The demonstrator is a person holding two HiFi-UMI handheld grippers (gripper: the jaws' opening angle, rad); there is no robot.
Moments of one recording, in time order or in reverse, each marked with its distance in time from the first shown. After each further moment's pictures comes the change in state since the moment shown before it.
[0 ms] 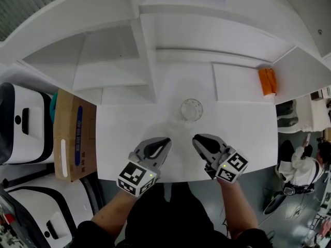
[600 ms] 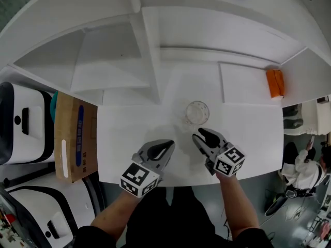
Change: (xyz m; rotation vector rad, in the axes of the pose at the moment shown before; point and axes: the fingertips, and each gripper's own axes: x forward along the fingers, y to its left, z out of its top) left arm 0.015 0.016 -0.023 -0.059 0.039 -0.012; right arm 0.032 -0.054 -0.050 0.074 0.086 -0.085
